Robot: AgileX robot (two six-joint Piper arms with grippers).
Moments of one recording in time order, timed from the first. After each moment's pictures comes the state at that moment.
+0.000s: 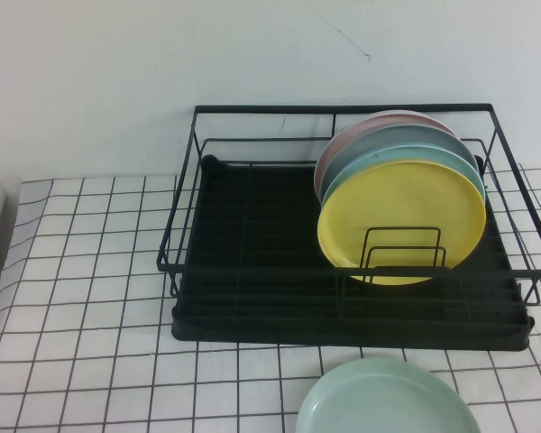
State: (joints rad) right arm -0.07 -0.02 0.02 0.04 0.41 -0.16; left arm 0.04 -0.01 0.02 -0.21 0.36 0.28
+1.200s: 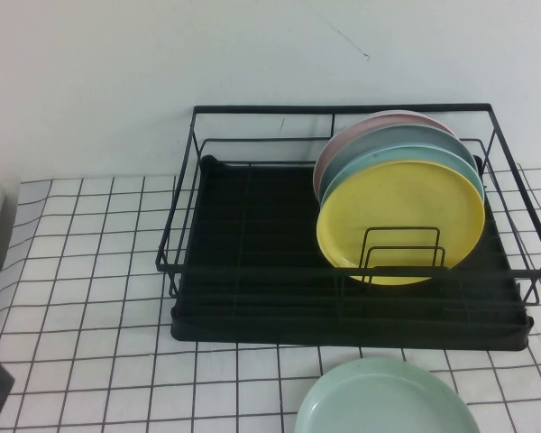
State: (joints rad) right arm -0.07 -0.02 0.02 0.04 0.41 -0.16; left arm 0.04 0.15 -0.20 -0.92 0.44 0.28
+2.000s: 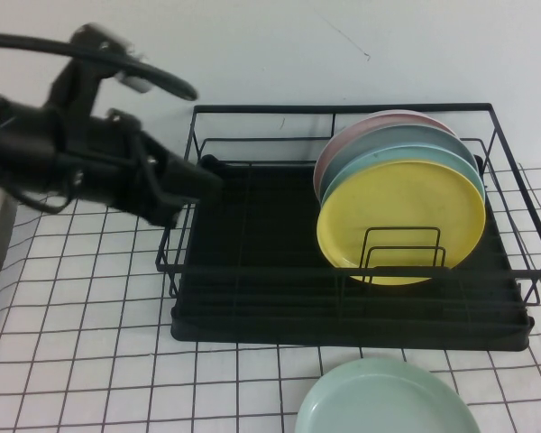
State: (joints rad) right arm -0.07 -0.02 0.02 0.04 0.41 -0.16; left arm -0.20 1.41 -1.21 -0.94 0.96 1.04
